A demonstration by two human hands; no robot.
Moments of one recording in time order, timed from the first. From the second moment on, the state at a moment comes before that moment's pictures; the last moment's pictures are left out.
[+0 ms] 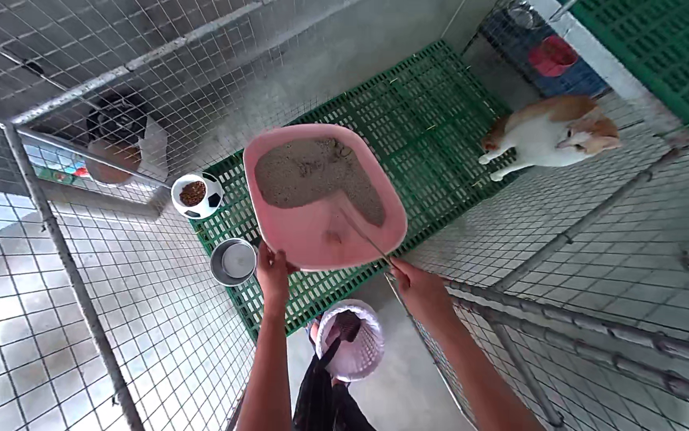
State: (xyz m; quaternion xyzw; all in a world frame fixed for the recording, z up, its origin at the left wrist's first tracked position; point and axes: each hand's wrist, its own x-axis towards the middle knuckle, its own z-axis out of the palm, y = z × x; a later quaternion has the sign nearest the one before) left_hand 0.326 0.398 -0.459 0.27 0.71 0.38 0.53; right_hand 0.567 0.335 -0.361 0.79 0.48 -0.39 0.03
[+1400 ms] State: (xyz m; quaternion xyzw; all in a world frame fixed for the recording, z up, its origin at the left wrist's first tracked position) left_hand 0.314 0.335 -0.575 0.17 0.74 0.27 0.59; right_hand 0.563 0.341 -0.490 0.79 0.47 -0.41 -0.03
